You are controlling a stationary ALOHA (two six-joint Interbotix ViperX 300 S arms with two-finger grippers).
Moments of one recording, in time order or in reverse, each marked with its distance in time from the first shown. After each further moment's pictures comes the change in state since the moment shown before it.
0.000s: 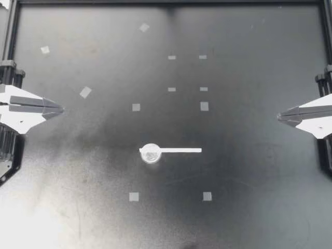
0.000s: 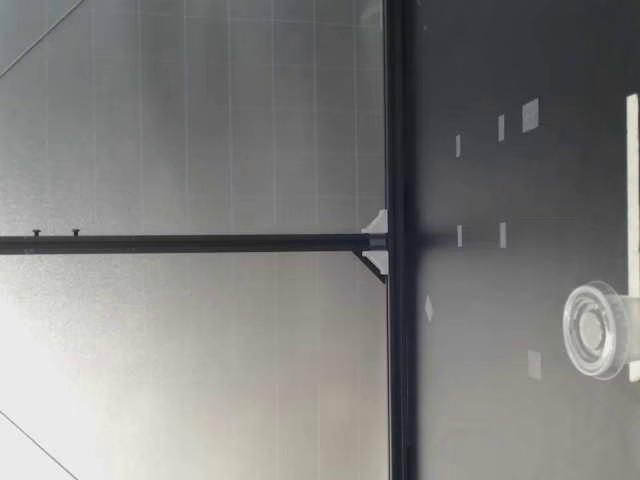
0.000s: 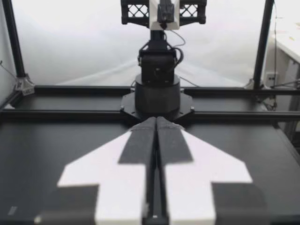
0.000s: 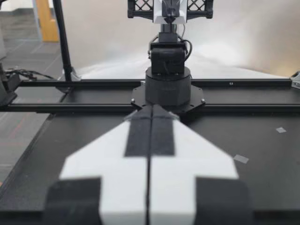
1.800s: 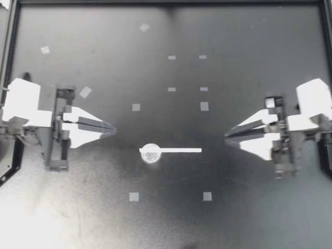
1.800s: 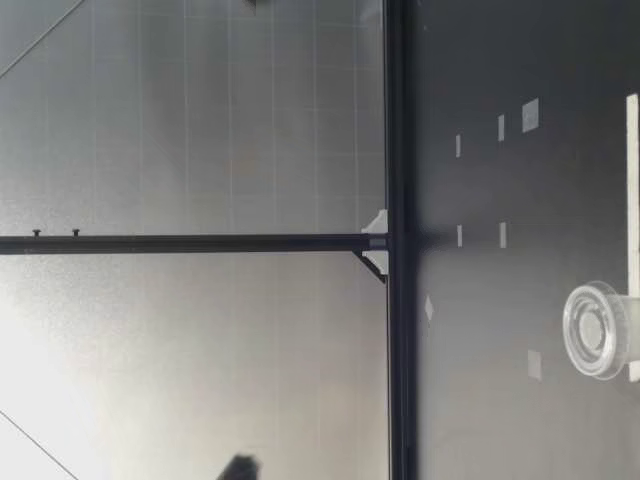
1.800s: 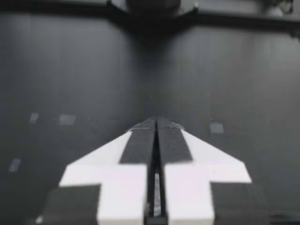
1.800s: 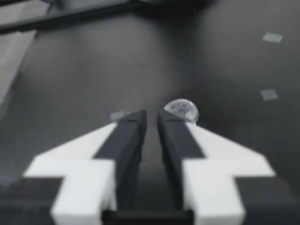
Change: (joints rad) left arm -0.012 0.479 -0.044 -0.002 -0.104 -0.069; right arm 0.000 0.548 -0.014 0.000 -0.212 0.184
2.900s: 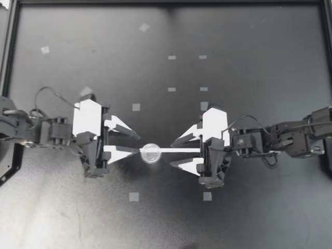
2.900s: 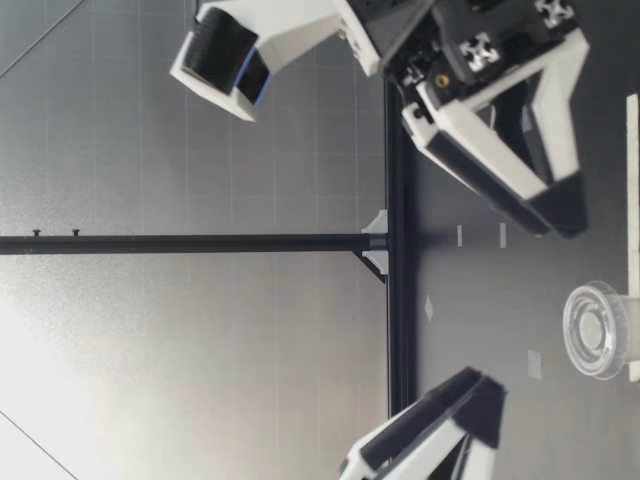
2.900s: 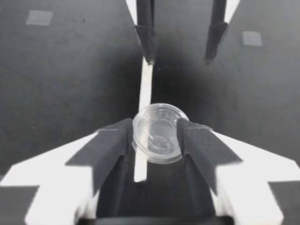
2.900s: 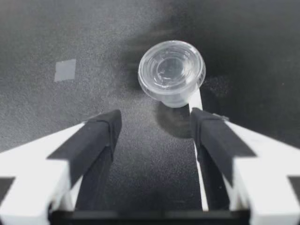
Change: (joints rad) left arm 0.000 0.436 -0.097 0.000 -0.067 -0.018; right arm 0.006 0.658 -0.319 -0.014 -0.083 0.006
